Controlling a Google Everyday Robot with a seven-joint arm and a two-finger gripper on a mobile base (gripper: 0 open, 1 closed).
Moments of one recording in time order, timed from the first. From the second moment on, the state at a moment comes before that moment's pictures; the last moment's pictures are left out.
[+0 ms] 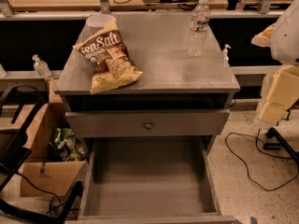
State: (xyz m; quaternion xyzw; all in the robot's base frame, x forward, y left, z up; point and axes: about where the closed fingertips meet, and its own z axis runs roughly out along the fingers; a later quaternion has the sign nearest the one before) arm 0.438 -0.215 0.984 -0.60 0.78 -0.04 0.17
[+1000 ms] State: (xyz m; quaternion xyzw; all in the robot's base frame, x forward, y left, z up) arm 0.511 -0.246 0.973 -0.51 0.80 0.02 0.32
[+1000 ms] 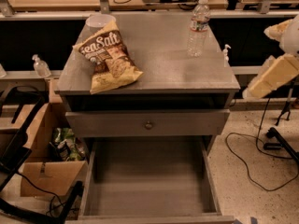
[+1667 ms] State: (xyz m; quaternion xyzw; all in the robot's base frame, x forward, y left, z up) arm 0.575 -0.274 0.965 -0.36 0.78 0.11 0.51
